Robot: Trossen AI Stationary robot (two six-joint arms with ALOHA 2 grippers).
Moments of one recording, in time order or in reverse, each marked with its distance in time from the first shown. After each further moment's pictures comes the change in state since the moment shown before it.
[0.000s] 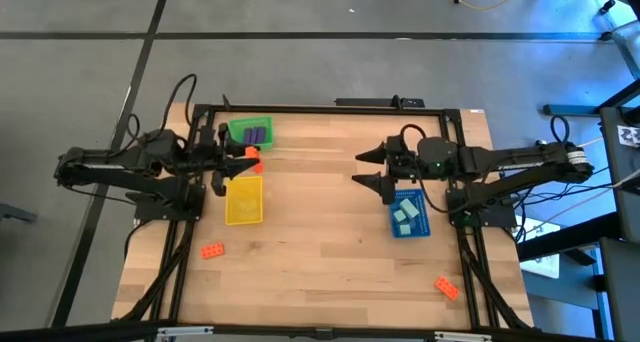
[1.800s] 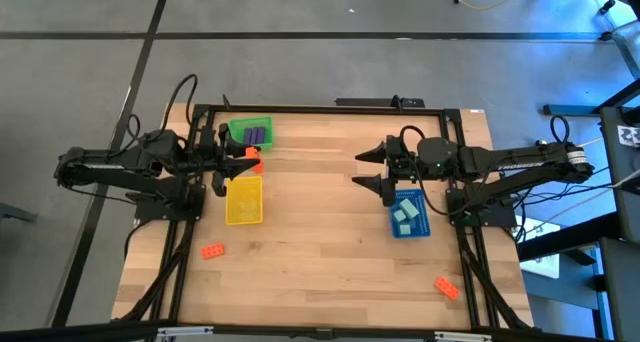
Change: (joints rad) left arm 0.001 0.001 0.000 -0.003 0.005 -0.001; right arm 0.000 0.000 0.002 0.001 -0.005 -0.075
